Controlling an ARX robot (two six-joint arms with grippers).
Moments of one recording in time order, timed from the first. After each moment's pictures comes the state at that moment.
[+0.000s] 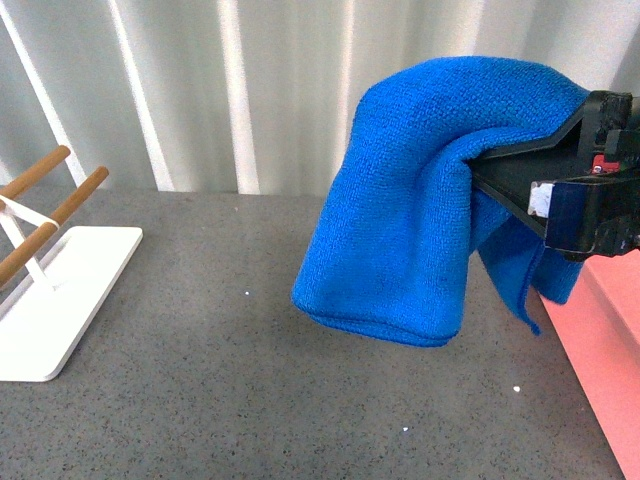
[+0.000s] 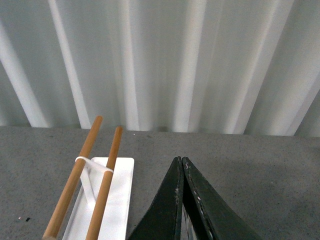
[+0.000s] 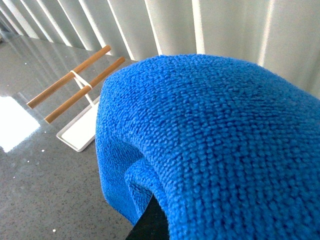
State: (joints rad) left arm -0.20 1.01 0.26 0.75 -0.20 -0.01; right arm 0.32 1.38 0.51 0.60 -0.38 0.11
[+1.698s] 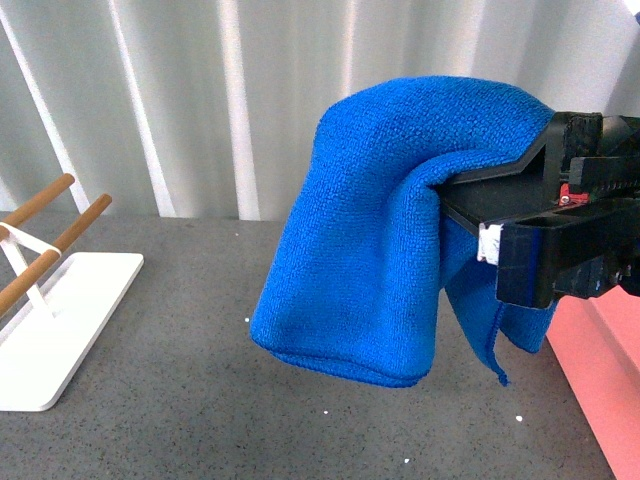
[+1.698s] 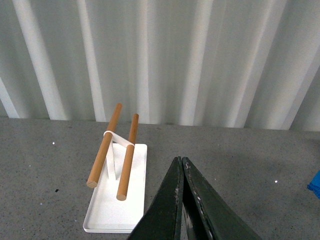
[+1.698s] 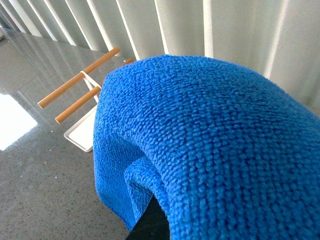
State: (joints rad) left arm 0.00 0.21 0.02 0.21 0.00 -0.01; right arm 0.41 1.31 0.51 0.54 -0.28 0.11
